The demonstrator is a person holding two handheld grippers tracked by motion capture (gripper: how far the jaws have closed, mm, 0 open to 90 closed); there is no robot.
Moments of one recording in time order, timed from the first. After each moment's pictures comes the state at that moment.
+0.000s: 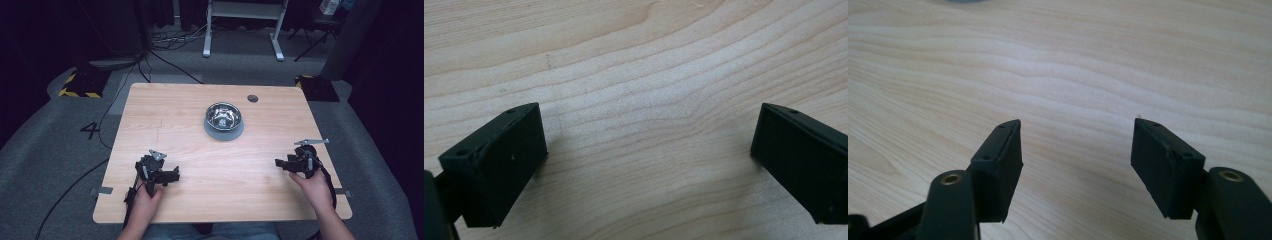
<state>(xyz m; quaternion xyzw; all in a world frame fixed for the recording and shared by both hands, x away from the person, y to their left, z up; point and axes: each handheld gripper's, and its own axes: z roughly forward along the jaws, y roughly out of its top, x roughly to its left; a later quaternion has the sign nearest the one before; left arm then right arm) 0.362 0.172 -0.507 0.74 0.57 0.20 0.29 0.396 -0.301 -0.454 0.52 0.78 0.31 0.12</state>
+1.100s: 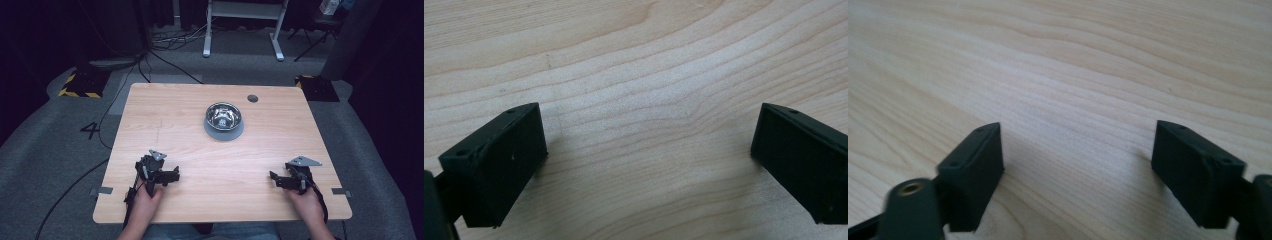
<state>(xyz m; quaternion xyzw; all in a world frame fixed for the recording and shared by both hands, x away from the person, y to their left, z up) 0.362 0.172 -0.507 0.74 0.57 0.20 0.29 0.365 -0.292 -0.506 0.46 0.79 0.35 0.21</state>
